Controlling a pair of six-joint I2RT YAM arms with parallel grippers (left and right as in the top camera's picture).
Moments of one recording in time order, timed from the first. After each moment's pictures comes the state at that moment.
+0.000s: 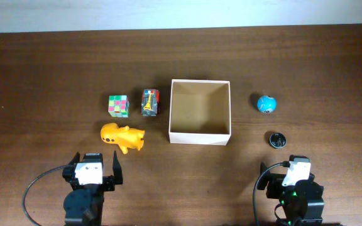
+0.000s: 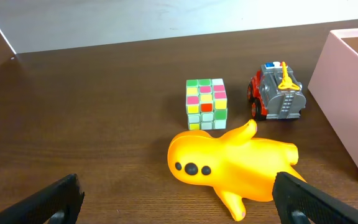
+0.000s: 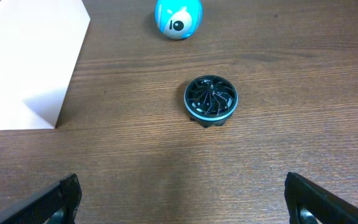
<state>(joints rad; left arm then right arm) -0.06 0.02 0.13 -0.40 -0.12 0.07 0.00 0.02 0.18 -0.76 0.03 0.11</state>
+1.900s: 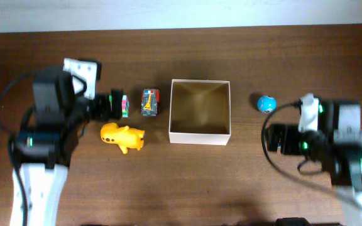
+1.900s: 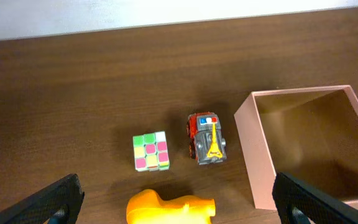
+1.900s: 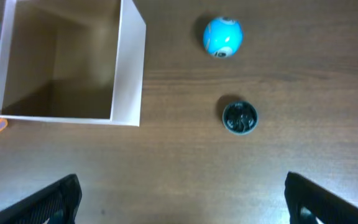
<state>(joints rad) -0.06 1.21 1.33 -0.83 0.12 0.03 0.00 1.04 1.23 -1.21 -0.12 0.11</state>
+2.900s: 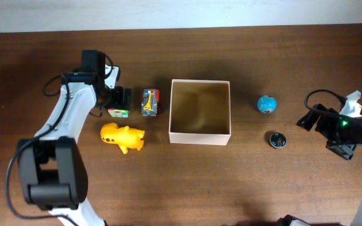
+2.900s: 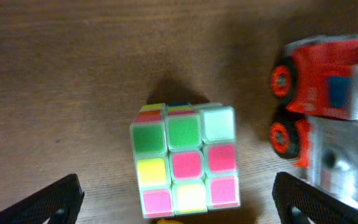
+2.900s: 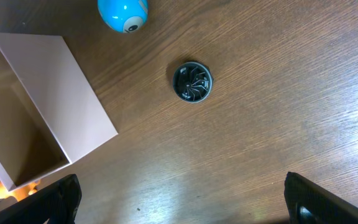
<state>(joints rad) -0.02 1.92 1.42 -0.77 0.05 0.08 -0.48 1.38 1.34 -1.36 -0.32 0.17</state>
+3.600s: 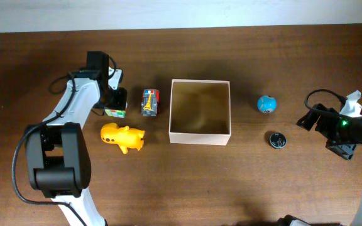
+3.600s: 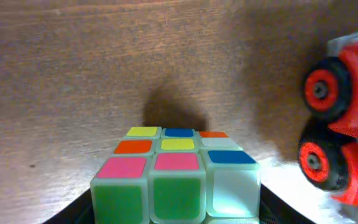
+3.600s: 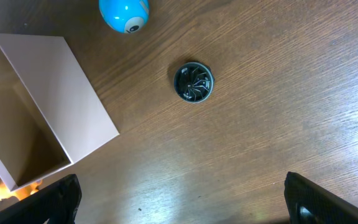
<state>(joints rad) -0.02 2.02 1.48 -0.79 0.04 0.10 -0.48 1.38 1.34 -1.36 -0.32 0.17</state>
